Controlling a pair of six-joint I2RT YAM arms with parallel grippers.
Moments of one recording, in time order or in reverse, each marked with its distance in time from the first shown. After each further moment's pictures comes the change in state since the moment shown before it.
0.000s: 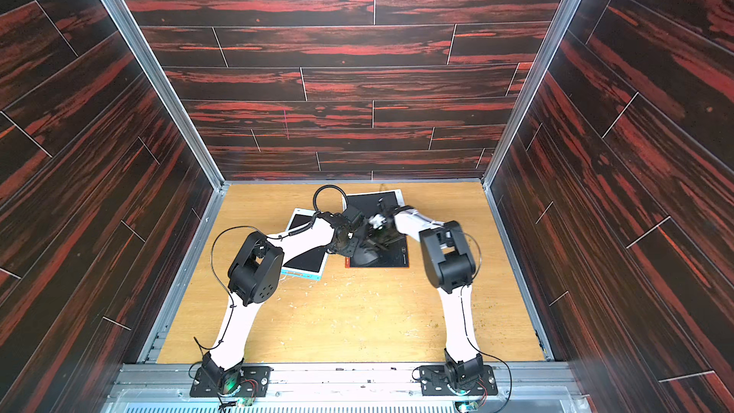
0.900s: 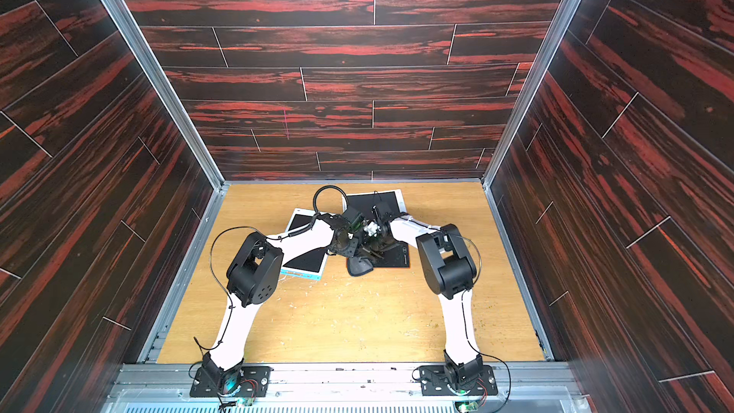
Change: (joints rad) left arm -0.005 -0.016 -0.032 0.039 0.000 0.000; right arm 0.022 -0.046 -0.061 0.017 0.011 0.035
